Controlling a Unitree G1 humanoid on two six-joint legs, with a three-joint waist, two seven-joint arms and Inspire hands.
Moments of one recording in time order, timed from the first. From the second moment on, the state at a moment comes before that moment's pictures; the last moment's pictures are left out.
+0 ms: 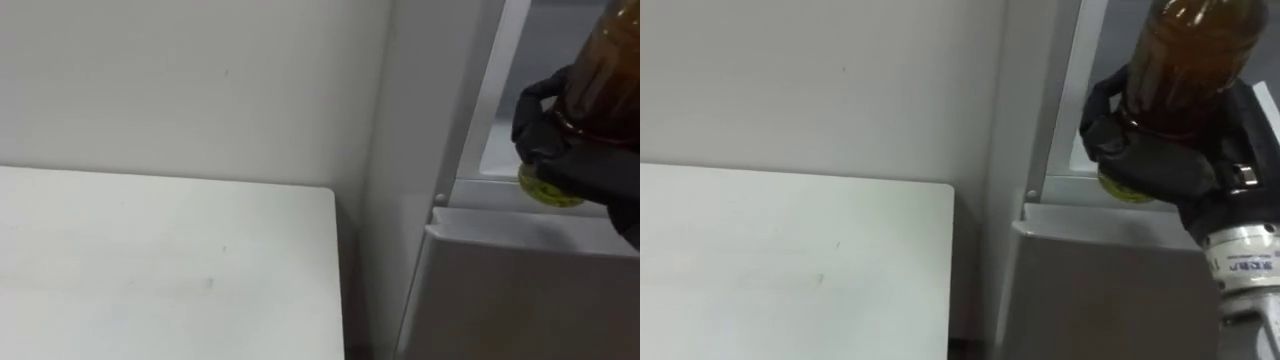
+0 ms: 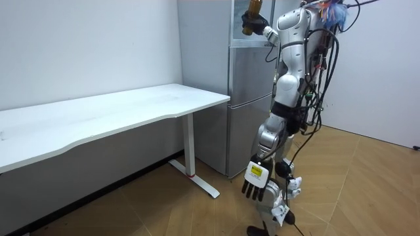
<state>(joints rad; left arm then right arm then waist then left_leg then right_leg) 0.31 0.28 0.12 1.10 -0.03 0.07 -0.15 -0.24 -0.51 -0.22 -0.30 0.47 0.07 -0.13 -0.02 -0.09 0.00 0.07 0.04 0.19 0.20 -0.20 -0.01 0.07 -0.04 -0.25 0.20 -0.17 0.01</state>
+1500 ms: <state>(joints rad) 0.34 0.28 0.21 1.01 -0.05 0.13 -0.09 -0.60 -0.66 -0.16 0.27 0.69 0.20 -0.31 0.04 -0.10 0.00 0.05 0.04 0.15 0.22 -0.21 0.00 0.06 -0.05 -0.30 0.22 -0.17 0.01</state>
